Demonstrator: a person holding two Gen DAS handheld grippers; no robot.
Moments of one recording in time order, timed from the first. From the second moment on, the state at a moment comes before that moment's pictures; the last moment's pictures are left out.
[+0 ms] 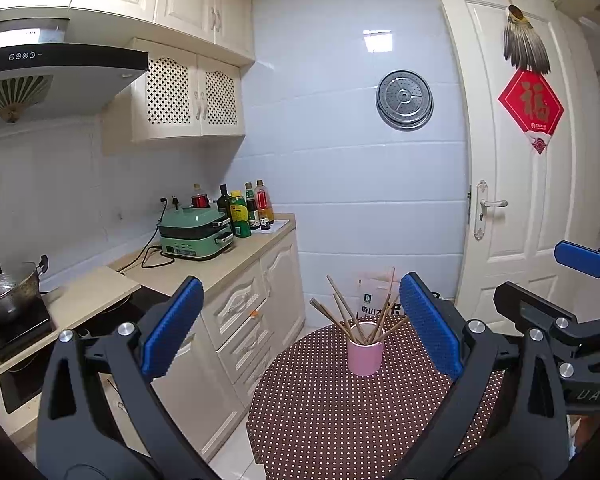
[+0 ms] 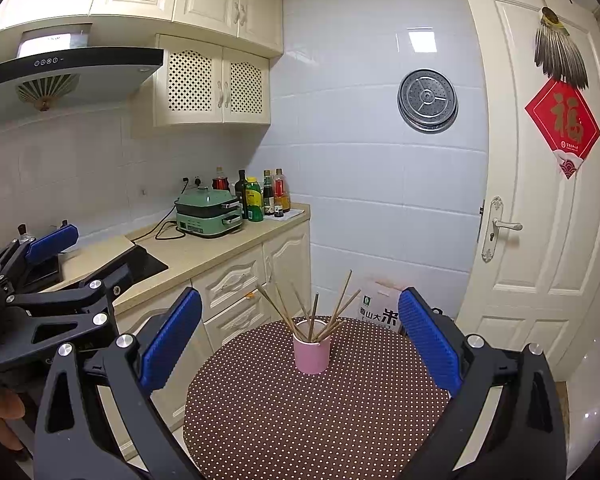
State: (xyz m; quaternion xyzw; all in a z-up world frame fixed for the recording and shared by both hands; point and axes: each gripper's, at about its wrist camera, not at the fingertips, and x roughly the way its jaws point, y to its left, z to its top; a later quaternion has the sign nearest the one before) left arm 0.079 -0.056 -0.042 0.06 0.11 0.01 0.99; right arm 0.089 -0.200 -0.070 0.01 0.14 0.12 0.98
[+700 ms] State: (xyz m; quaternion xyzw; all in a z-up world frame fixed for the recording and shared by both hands) left arm 0.078 -0.053 -0.044 0.06 0.12 0.01 0.99; right arm 0.090 -0.198 -0.070 0.01 0.15 0.12 0.98
